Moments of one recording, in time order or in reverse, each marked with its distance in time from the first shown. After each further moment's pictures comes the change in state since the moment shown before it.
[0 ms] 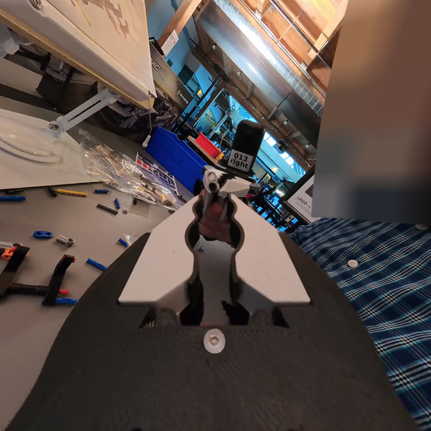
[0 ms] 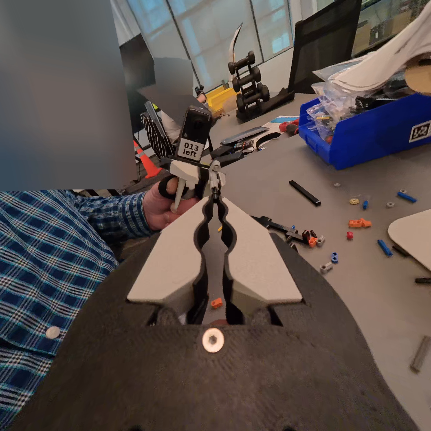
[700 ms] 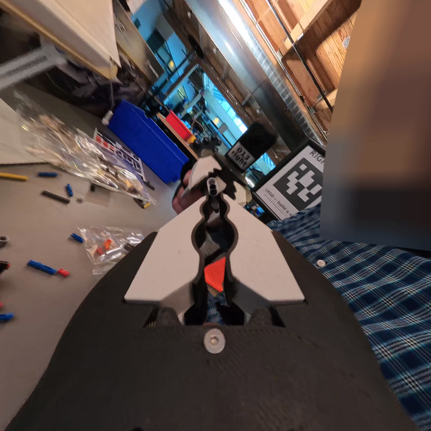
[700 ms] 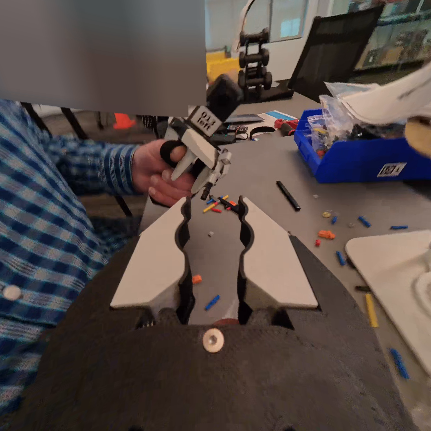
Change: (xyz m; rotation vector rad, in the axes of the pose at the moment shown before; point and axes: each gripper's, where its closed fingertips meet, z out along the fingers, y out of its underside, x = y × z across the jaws) left arm 0.022 0.004 0.012 -0.086 0.123 -0.130; right arm -0.022 0.007 -0.009 -0.144 0.041 -0.338
